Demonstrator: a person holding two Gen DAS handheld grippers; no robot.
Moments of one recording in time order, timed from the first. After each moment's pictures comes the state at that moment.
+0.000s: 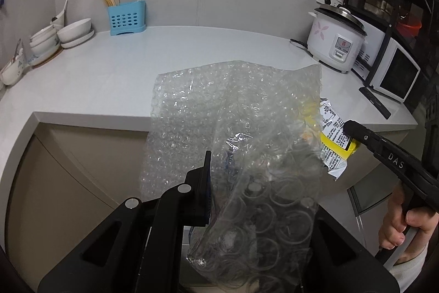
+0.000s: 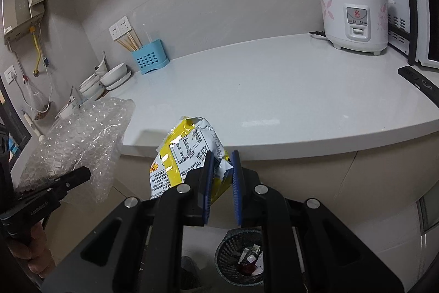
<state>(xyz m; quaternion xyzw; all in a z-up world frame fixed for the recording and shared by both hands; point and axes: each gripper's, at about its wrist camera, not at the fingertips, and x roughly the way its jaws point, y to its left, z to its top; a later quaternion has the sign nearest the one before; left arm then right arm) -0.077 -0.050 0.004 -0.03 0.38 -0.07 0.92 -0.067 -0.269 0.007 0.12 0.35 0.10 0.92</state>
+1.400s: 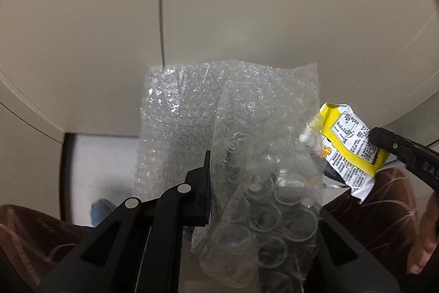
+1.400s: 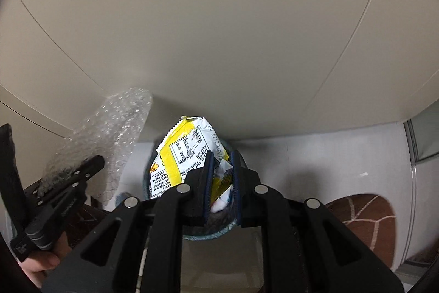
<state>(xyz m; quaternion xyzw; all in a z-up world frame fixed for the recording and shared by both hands) -0.014 -0.069 -0.426 -0.05 0.56 -0.10 0.82 -0.053 -0.247 -0.373 0.07 0.58 -0.02 0.81</state>
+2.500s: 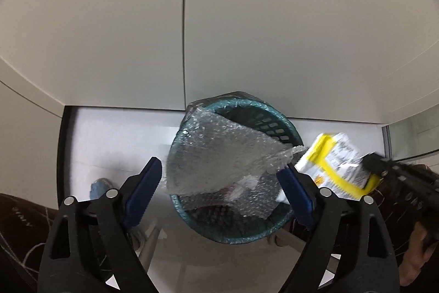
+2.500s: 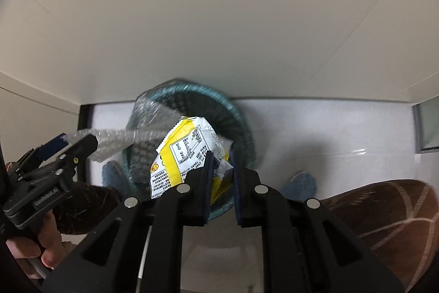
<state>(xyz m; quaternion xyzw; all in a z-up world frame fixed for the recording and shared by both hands) -0.007 -0.069 -0.467 -0.05 0.61 -0.06 0.79 -0.041 -0.240 -0.460 0.07 0.66 0.00 0.75</state>
